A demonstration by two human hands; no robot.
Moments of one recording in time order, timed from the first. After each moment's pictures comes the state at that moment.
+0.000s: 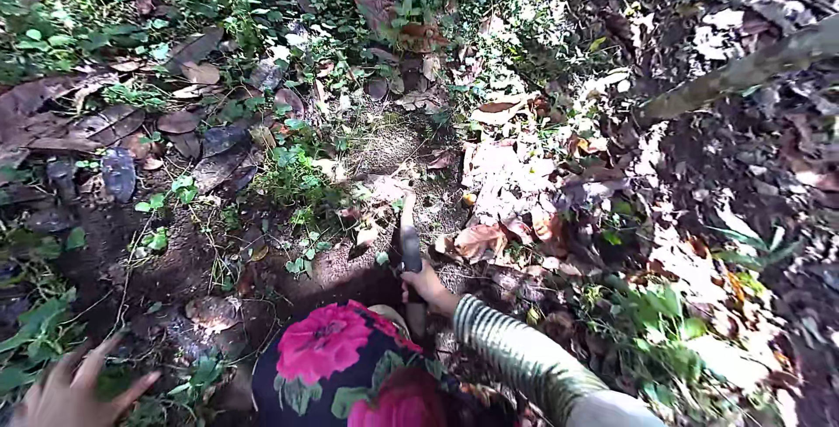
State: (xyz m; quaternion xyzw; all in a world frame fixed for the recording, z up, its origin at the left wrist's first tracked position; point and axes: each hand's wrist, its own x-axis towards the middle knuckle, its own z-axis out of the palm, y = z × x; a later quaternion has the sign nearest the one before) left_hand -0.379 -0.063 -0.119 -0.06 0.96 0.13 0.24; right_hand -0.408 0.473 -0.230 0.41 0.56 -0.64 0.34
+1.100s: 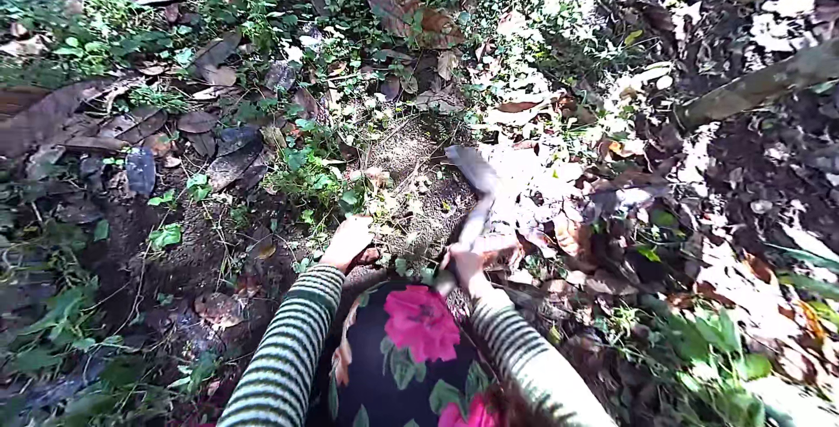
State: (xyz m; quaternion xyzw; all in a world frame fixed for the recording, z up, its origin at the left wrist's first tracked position) left_hand -0.562 0.291 -0.251 0.11 0.90 0.20 0.37; right_hand -0.435 0.548 -0.250 0.43 0.64 -0.61 0.15
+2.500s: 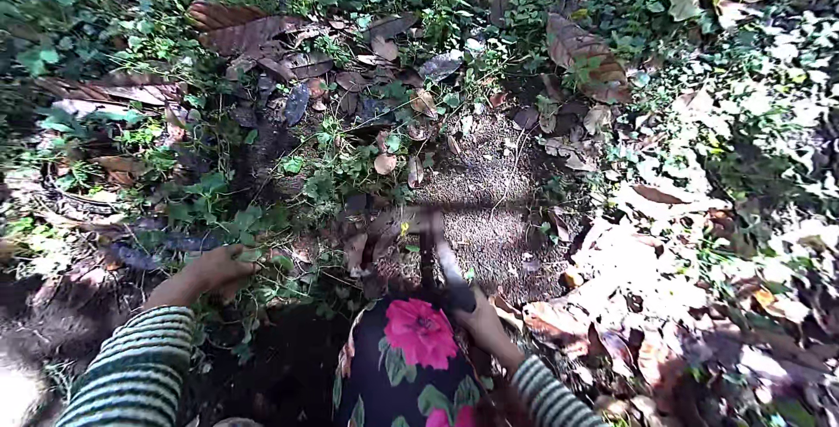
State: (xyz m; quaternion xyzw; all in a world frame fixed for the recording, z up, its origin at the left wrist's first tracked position) left_hand -0.397 -0.080 -0.165 -0.34 0.80 0.23 0.44; right_hand -0.447 0.464 -0.231 0.11 0.80 -0.41 0.43
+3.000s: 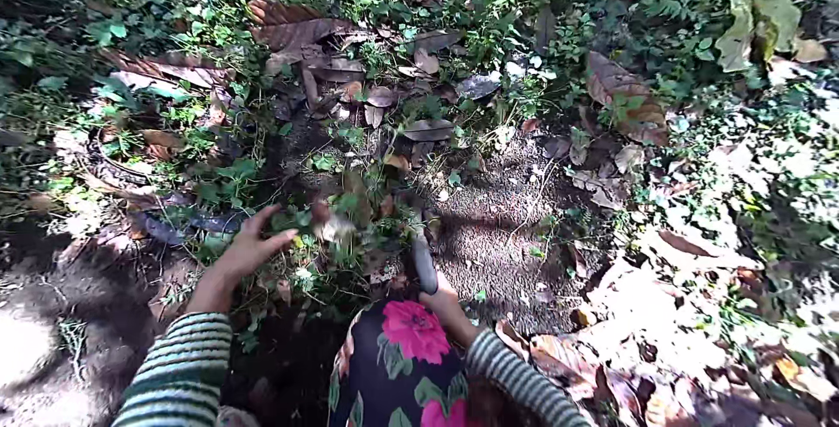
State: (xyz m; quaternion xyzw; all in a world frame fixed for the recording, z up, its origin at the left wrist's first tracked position) left_hand -0.396 -0.039 -0.147 -0.39 0.82 0.40 0.15; right_hand -0.484 0.353 -0.246 0.02 0.81 -0.33 0.48
